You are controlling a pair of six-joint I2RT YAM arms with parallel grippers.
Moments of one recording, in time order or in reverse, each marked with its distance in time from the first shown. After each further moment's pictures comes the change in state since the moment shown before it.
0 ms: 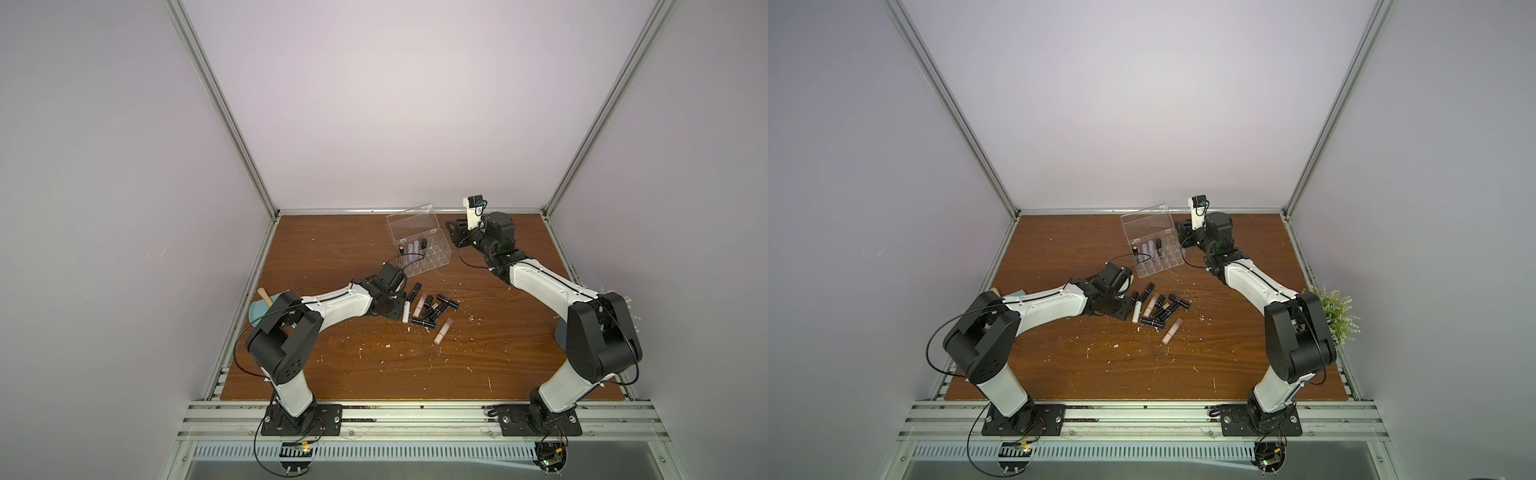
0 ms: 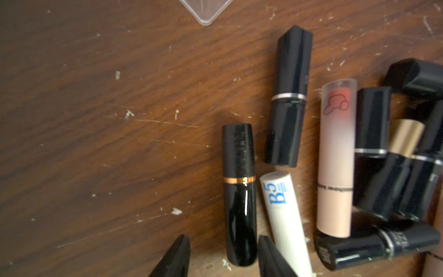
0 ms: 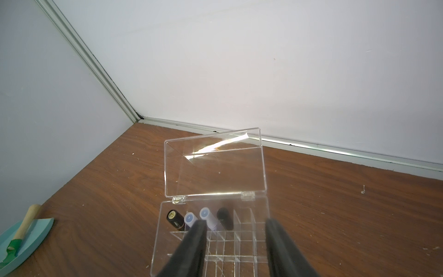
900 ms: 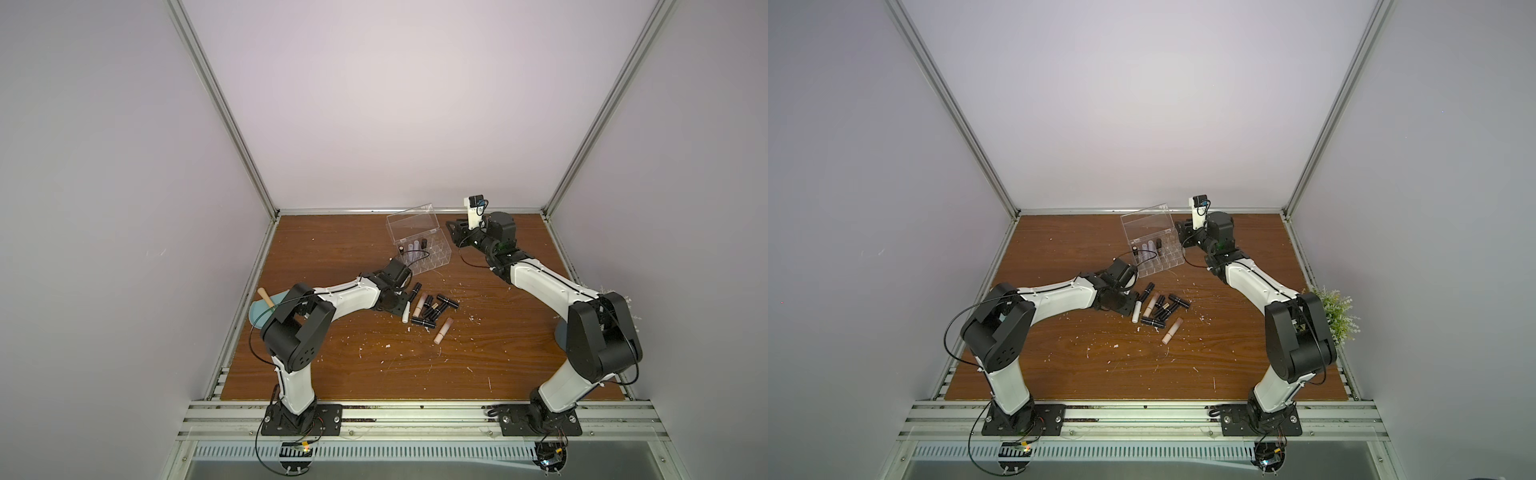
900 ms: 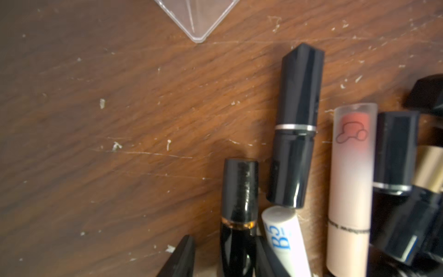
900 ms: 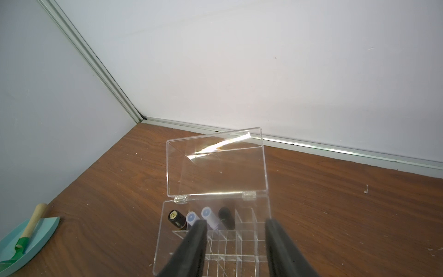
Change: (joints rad) left arm 0.000 0.102 0.107 -0.039 -0.019 0.034; right arm -0.009 0.000 0.000 0.000 -0.021 0.010
